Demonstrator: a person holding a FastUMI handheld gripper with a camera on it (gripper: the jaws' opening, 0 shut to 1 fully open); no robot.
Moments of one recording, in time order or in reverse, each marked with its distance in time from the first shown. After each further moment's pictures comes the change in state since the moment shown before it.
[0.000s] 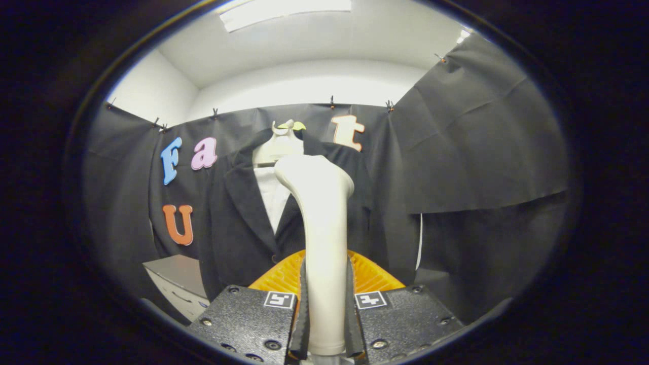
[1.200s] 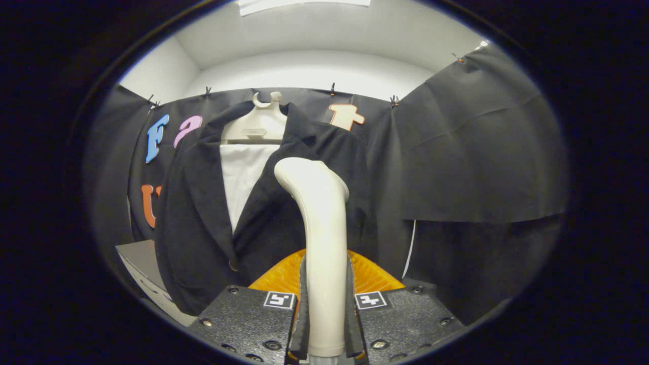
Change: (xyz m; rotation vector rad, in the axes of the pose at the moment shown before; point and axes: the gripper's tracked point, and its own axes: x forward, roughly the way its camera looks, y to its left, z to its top) arm 0.075 -0.015 -0.057 -0.108 0.062 -0.053
